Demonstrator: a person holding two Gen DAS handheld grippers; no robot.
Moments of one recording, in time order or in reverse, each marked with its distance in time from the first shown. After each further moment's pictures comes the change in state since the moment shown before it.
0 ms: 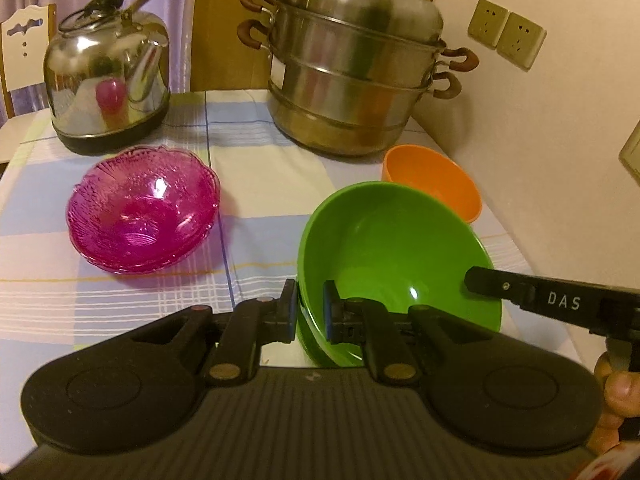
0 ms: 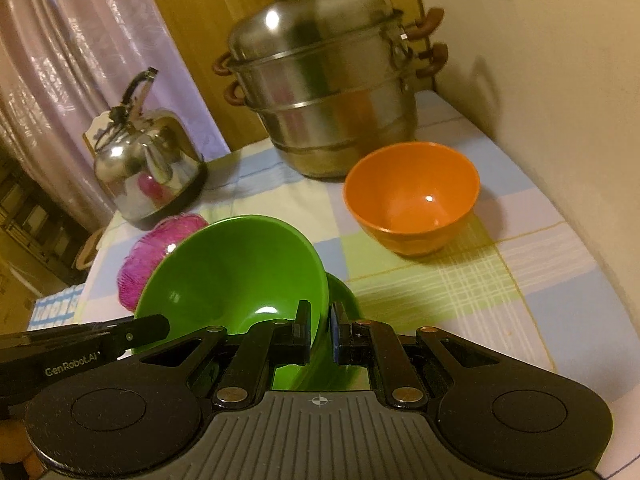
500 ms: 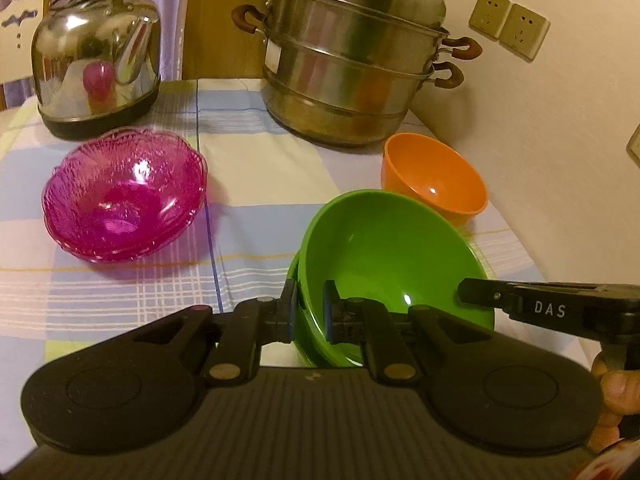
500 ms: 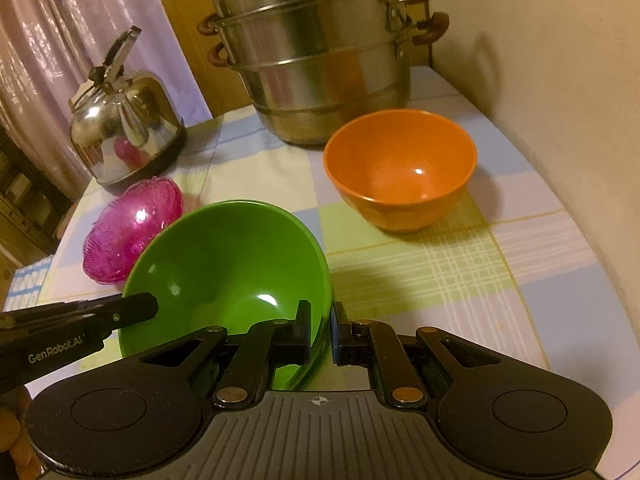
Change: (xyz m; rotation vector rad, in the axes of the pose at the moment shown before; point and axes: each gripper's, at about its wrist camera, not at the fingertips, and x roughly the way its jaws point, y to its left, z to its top) left arm 0.027 0.002 -0.014 -0.018 -0.005 -0.027; right arm 0.032 -0.012 -0.008 -0.051 0.070 -0.053
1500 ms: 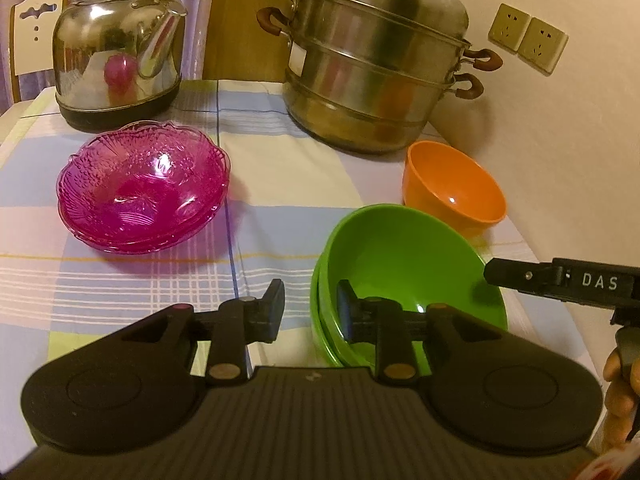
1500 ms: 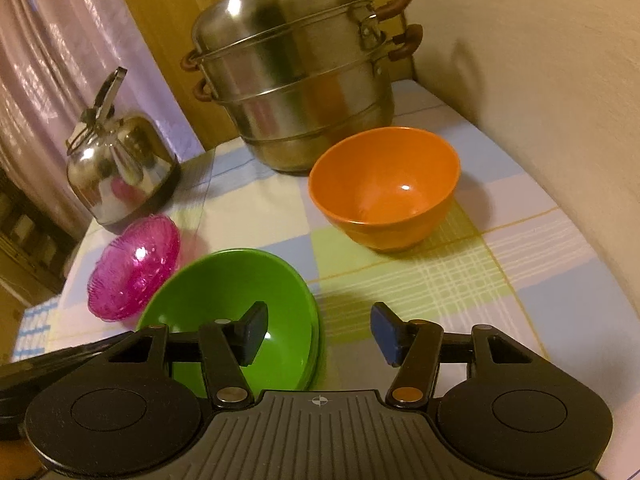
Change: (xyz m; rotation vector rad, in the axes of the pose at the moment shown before) left arm 0.001 0.011 -0.007 -0.037 -0.039 0.034; right arm -0.007 -0.015 0.003 0.088 -0.078 0.027
